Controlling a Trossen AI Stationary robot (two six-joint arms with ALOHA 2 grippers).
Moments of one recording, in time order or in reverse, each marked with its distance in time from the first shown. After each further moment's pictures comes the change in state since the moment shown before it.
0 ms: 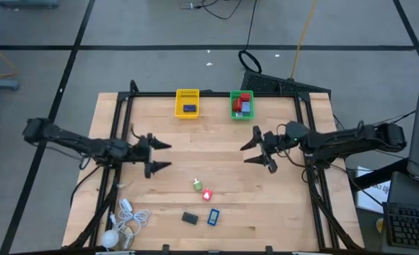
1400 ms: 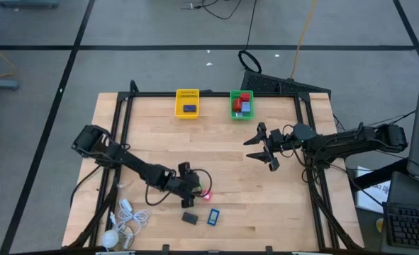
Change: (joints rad) left arm -0.178 1.150 0.688 -0.308 -0.061 -0.065; right arm 0.000 -0.027 -0.102 0.218 0.110 0.012
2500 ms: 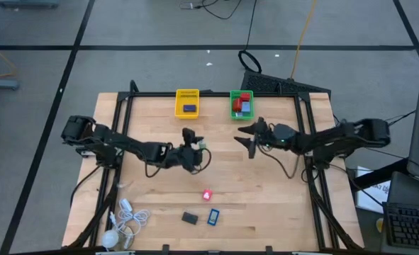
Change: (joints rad) left arm 0.245 -0.193 0.000 0.046 -0.362 0.964; right arm -0.053 0.284 0.030 -0.019 0.438 0.092
